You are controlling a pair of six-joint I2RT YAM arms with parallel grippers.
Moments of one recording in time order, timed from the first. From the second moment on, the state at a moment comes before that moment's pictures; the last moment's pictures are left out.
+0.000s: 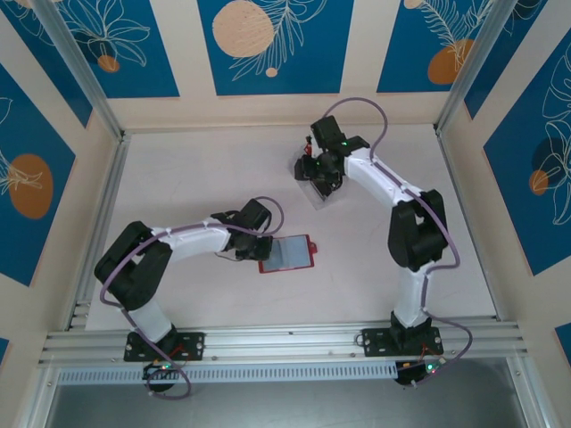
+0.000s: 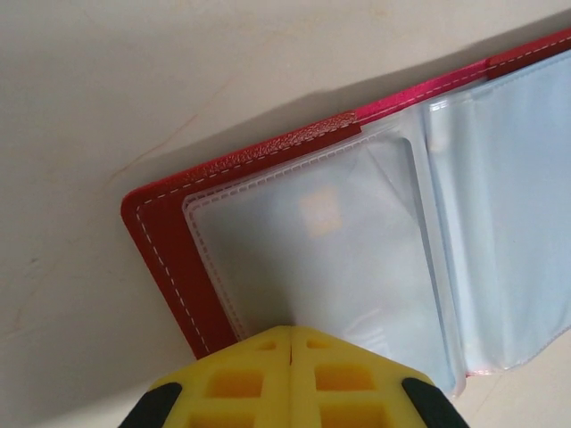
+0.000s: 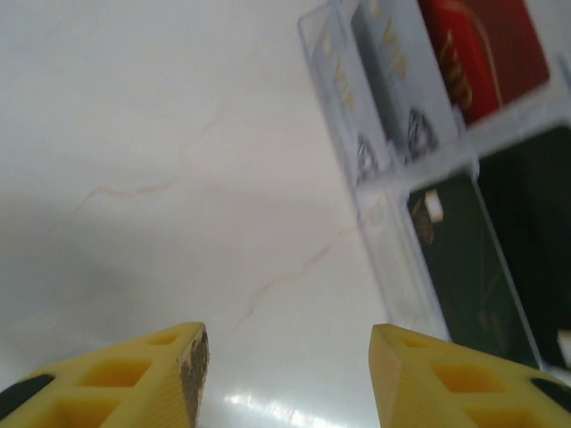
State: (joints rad) left arm -0.73 1.69 0.94 -0.44 0.15 -0.58; right arm 0.43 1.98 1.73 -0.77 -0.12 0.34
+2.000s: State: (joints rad) left arm -0.73 1.68 0.90 -0.37 0.15 -0.60; right arm 0.47 2.44 2.22 -0.86 0.09 0.07
